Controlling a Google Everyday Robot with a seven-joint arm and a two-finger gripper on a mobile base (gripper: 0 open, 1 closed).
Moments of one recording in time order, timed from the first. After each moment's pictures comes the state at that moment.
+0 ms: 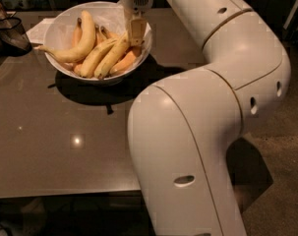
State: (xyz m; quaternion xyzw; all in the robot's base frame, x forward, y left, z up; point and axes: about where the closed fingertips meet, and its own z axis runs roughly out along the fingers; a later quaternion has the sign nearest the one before) arm 0.727 0.025 0.934 -0.79 0.60 -0.06 0.14
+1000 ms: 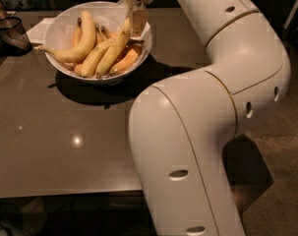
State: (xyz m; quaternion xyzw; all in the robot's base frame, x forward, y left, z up) arm 0.732 0.022 0.956 -0.78 0.60 -0.04 0.18
